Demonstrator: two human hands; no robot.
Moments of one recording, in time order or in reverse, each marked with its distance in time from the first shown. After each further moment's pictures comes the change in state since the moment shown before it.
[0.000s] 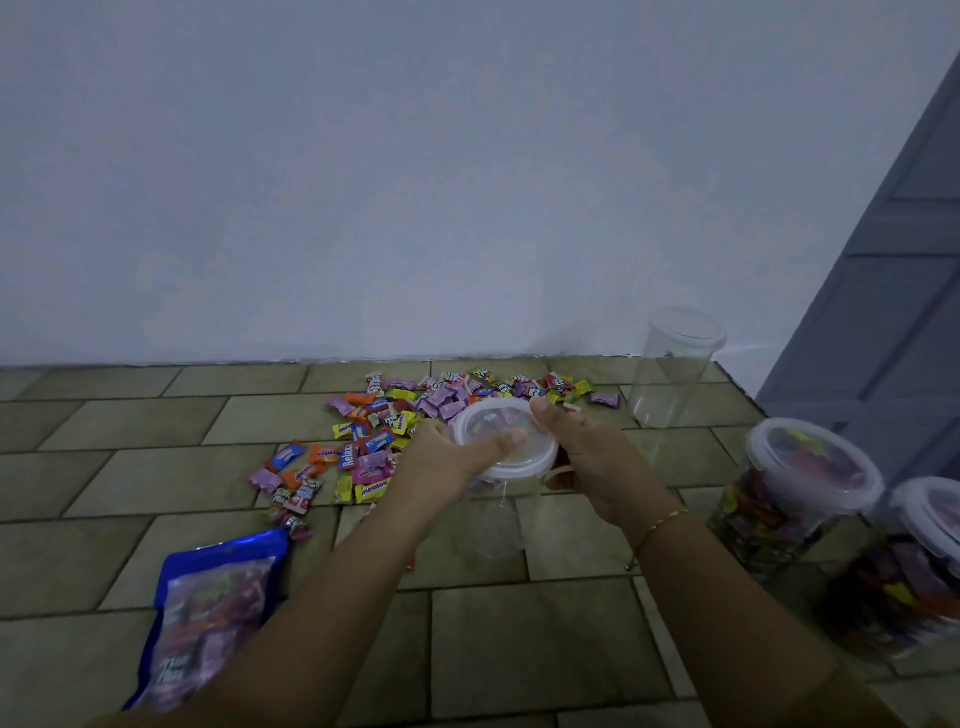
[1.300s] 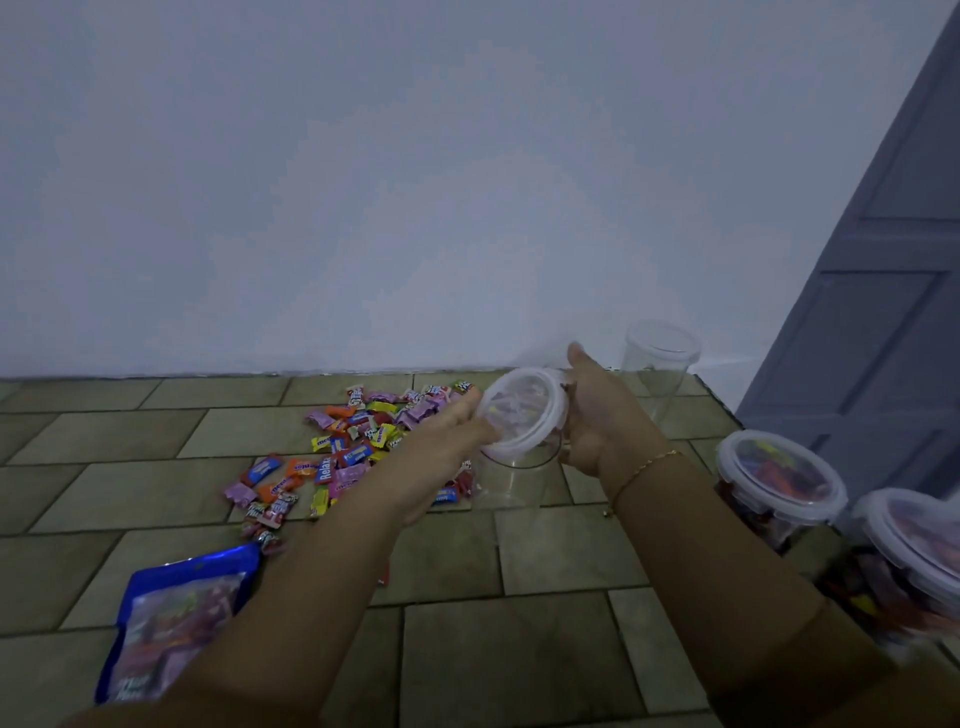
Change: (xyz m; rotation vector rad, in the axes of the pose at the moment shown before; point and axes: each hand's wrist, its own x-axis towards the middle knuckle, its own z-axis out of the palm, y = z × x) left_hand 0.005 0.024 0.008 -0.102 -0.333 0.101; right_hand 0.021 -0.053 -0.013 0.416 0.144 0.201
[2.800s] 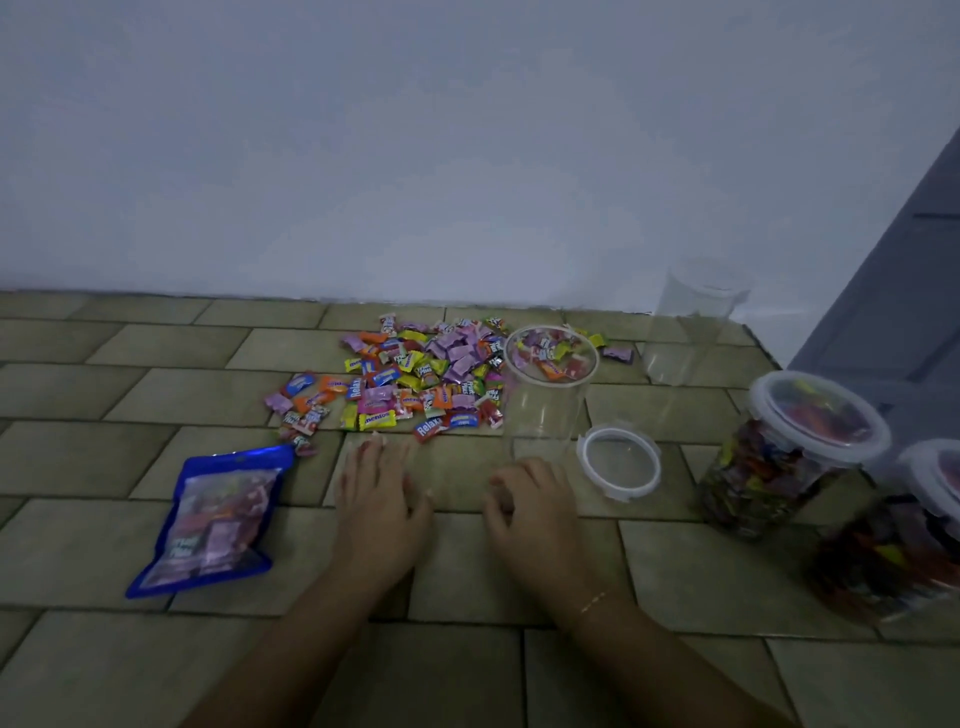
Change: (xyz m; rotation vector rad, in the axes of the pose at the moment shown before) left_hand -0.068 -0.141 -0.012 0.992 0.564 -0.141; right_hand -0.050 0.171 -0.039 -1.302 -0.052 -0.804
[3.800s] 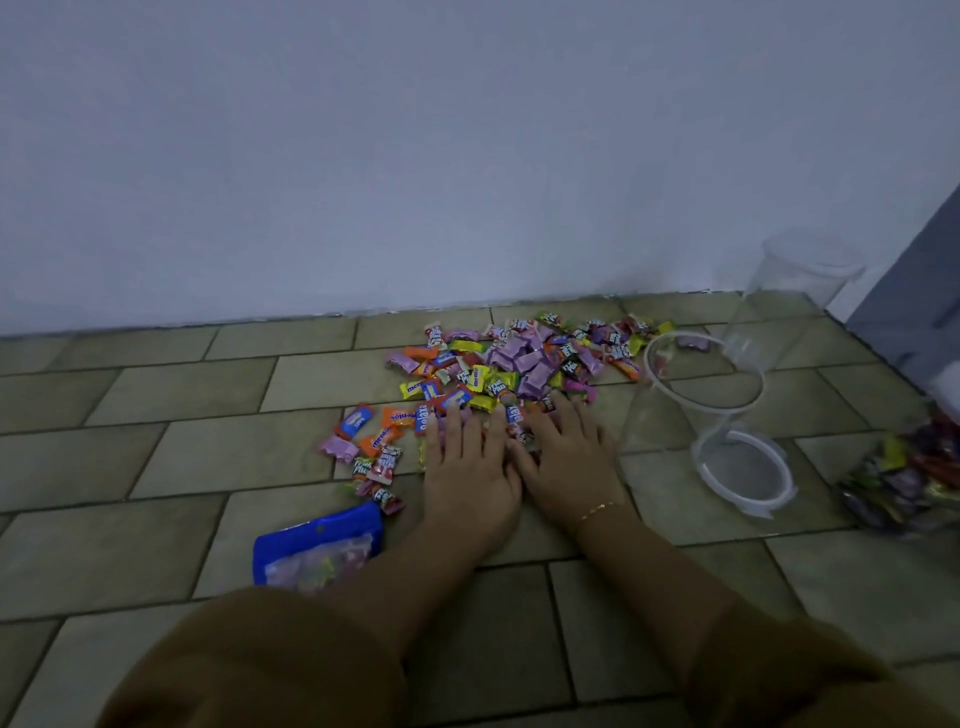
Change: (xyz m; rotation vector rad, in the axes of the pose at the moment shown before) left_hand 0.103 -0.033 0.001 0.435 -0.101 0.361; right_hand 0.107 -0.032 0.086 -0.311 -0.049 0.202
